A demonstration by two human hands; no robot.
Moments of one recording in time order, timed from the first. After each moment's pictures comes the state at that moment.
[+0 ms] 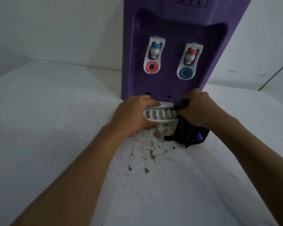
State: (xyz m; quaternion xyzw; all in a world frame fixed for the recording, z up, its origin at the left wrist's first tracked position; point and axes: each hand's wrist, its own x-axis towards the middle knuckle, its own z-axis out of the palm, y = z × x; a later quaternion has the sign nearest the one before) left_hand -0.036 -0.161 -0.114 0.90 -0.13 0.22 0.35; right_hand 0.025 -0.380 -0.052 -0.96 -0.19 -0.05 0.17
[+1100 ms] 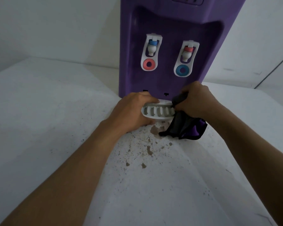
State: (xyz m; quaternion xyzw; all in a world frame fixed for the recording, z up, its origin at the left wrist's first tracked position) left_hand -0.033 -0.162 -0.112 0.90 -0.17 0.21 0.35; right_hand 0.027 -0.376 -0.037 -0.98 -0.13 -0.05 0.17
